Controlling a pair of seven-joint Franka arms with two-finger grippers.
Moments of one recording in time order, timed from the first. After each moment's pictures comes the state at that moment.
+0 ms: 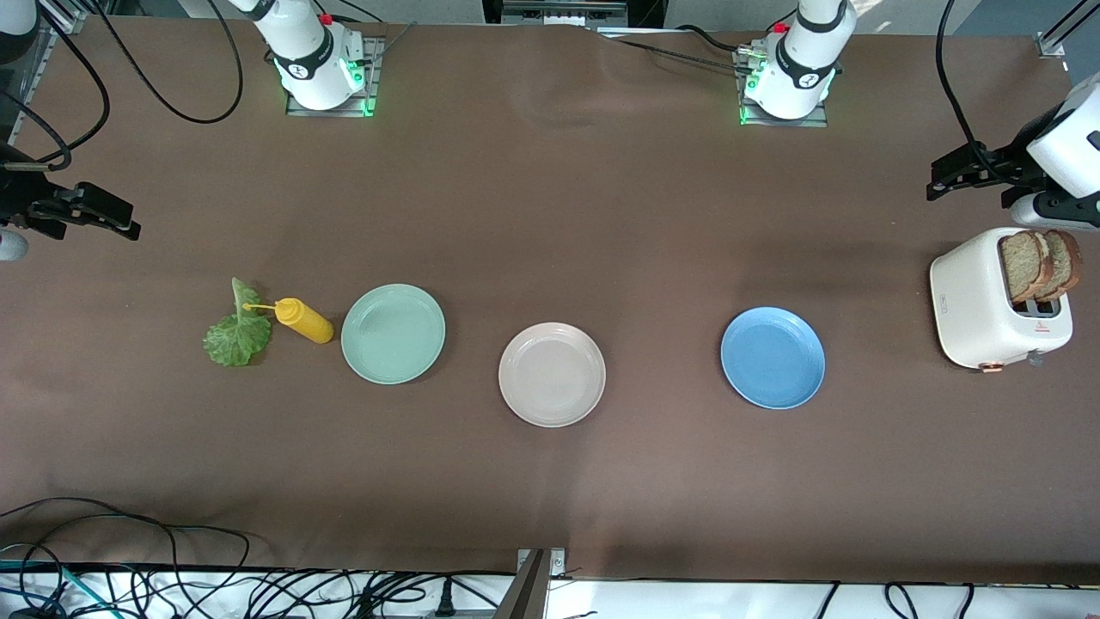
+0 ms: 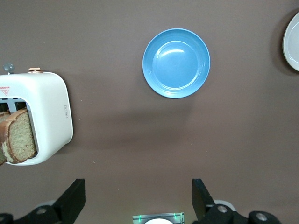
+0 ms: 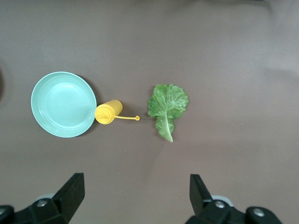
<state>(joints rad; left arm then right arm) 0.00 0.00 0.00 -1.59 -0.01 1.45 0.09 0.03 0.08 -0.07 -1.56 0.00 1.61 -0.05</state>
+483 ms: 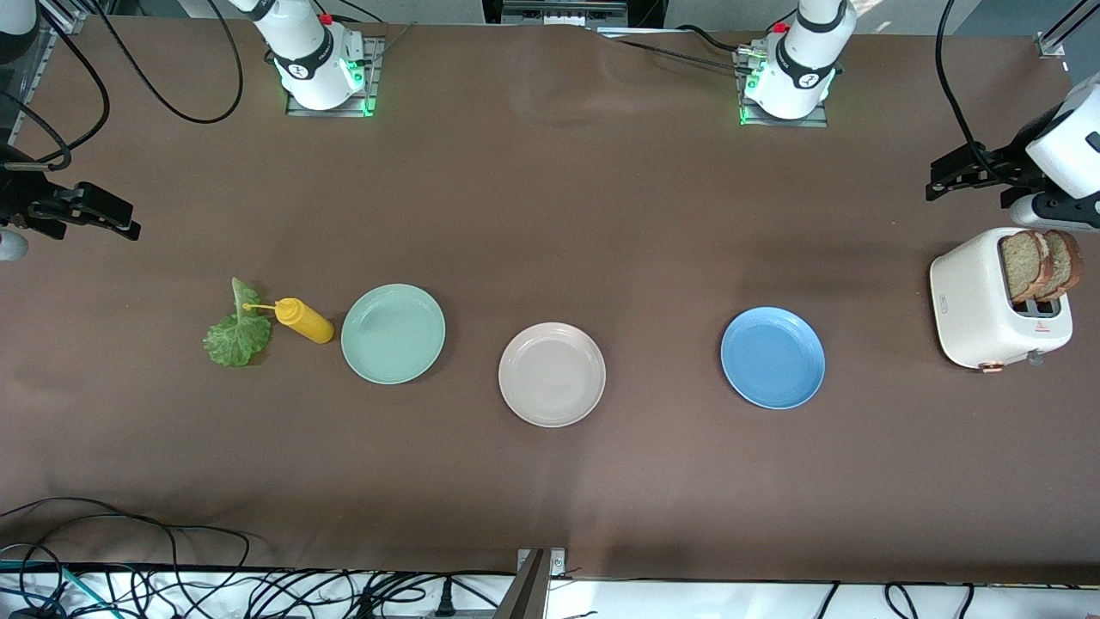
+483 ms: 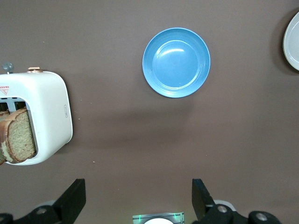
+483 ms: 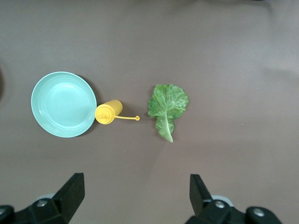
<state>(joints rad) 0.00 0.00 0.00 -1.60 -0.01 1.45 0.09 0.03 0.08 -0.07 -1.56 0.00 1.61 -0.05</state>
